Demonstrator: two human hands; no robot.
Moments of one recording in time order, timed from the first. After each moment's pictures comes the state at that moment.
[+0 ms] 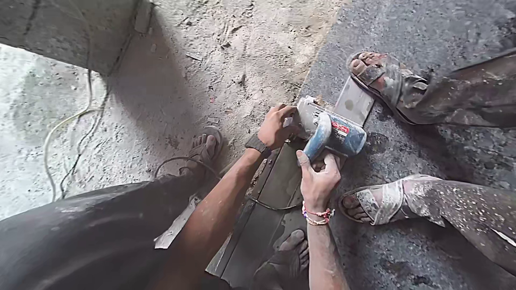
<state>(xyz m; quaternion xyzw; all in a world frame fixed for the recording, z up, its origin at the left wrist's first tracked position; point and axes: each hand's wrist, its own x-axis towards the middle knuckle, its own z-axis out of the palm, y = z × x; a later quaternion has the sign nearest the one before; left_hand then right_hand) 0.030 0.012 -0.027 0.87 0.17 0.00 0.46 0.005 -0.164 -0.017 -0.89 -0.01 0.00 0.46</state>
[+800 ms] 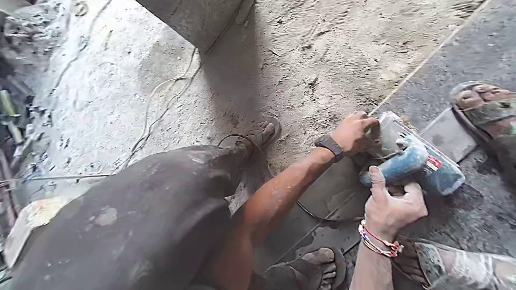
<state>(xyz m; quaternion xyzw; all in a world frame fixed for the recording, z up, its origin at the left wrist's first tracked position) 0.039 0.013 -0.022 0.86 0.19 -0.01 0.47 0.019 -0.161 -0.007 -0.88 -0.08 0.01 0.46</state>
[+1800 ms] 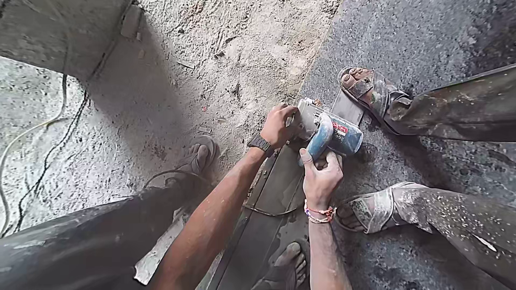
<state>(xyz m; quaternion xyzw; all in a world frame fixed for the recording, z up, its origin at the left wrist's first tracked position) 0.063 0.024 -0.028 0.86 0.16 -0.01 0.48 0.036 -0.153 -0.019 -0.89 -0.04 -0.04 0.45</state>
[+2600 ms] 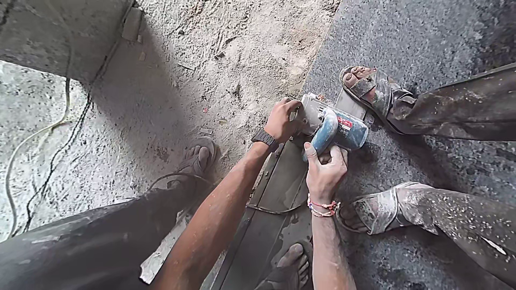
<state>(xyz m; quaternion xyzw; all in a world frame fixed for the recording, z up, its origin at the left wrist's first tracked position) 0.080 0.029 -0.028 0.86 0.16 0.00 0.48 0.051 -0.146 -0.021 -0.90 -0.05 -0.07 0.43</state>
